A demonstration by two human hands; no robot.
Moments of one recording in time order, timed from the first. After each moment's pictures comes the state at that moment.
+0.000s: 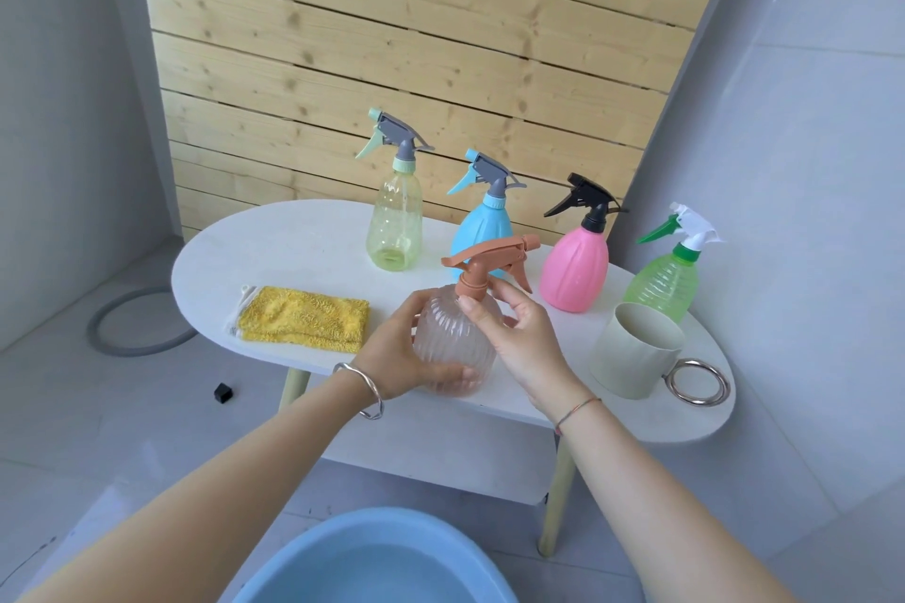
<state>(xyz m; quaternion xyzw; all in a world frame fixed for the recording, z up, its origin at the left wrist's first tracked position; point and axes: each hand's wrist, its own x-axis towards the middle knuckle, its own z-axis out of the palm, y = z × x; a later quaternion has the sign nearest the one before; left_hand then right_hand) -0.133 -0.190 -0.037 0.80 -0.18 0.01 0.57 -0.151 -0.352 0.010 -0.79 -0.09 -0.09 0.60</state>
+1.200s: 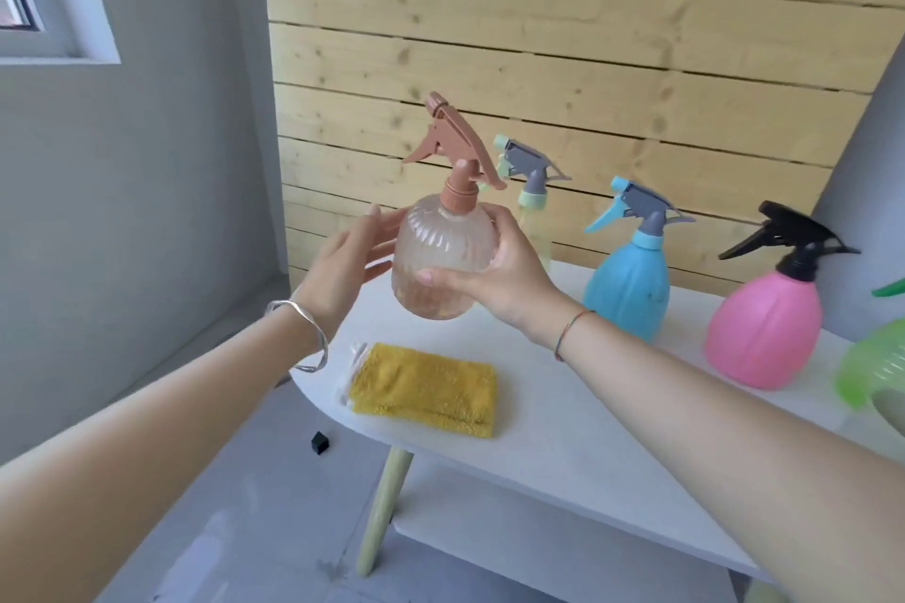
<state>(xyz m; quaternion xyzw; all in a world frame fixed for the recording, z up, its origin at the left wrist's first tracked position) -0.073 -0.038 0.039 0.71 -0.06 0.13 0.69 -0.032 -0.208 0.044 -0.78 -0.23 -0.04 0.58</state>
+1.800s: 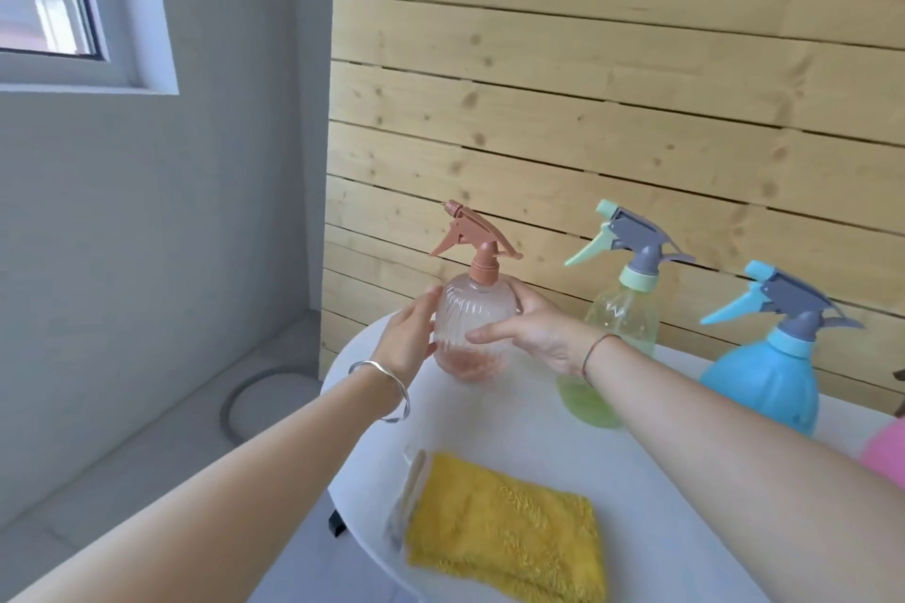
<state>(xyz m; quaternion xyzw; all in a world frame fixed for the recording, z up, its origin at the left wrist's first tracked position) 0.029 -0.001 -0.008 0.66 0.06 0.09 0.75 0.101 -0.154 0.011 -0.75 -0.20 0.17 0.60</state>
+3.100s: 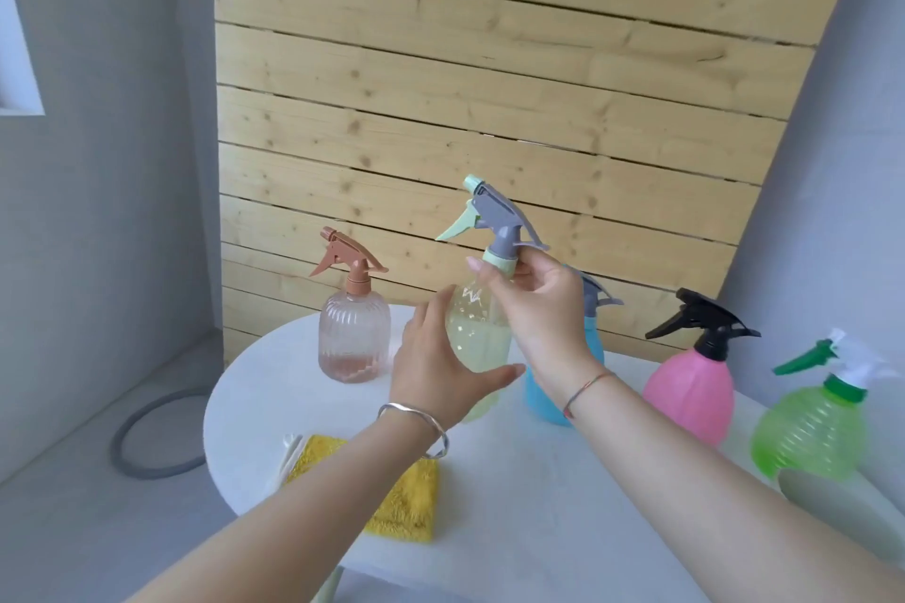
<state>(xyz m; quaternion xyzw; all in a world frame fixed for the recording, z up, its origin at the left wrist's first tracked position) -0.037 -0.151 0.033 0.84 -0.07 0.25 0.48 -0.018 -0.250 0.095 -0.73 -0.09 -0.23 0.64</state>
